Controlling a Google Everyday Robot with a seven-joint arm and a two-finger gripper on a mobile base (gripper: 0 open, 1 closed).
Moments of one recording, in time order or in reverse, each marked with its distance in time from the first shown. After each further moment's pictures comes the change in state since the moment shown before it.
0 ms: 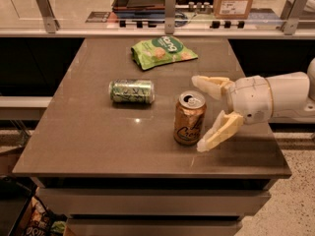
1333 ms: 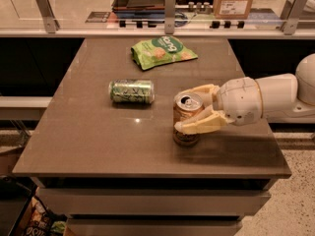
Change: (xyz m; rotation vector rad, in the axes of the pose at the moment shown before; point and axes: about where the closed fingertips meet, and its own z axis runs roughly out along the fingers) arm -0.006 0.005 0.020 -0.023 -0.021 -0.010
